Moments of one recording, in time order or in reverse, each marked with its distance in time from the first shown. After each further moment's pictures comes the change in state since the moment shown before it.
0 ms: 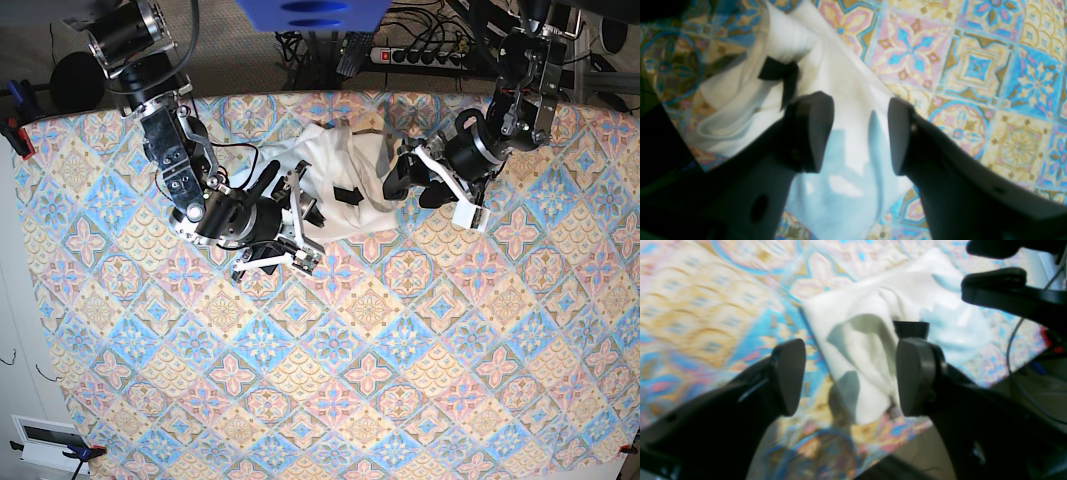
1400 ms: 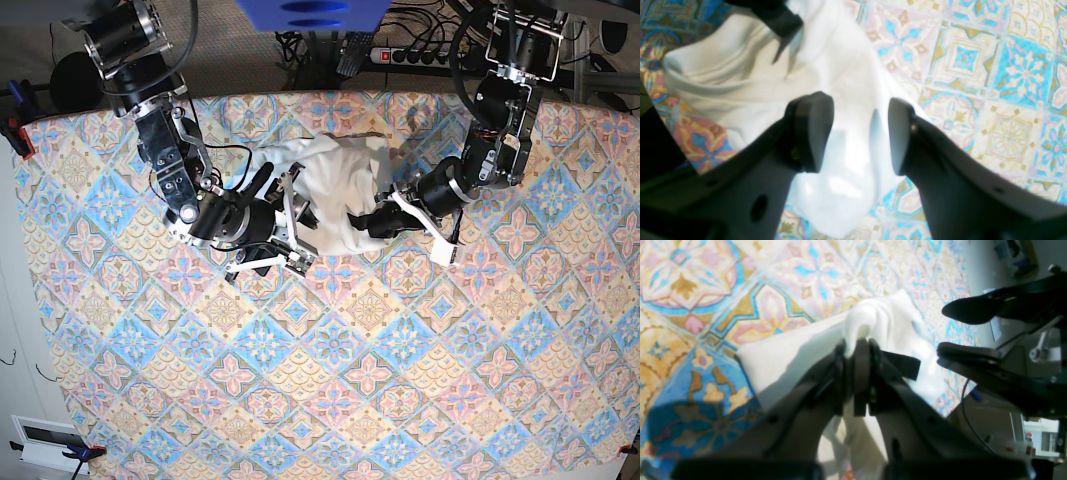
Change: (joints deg) left arm -11.9 4.3 5.0 -13.3 -8.2 0.2 -0.4; right arm 0.0 1.1 0.6 0.3 0.2 0.0 0.0
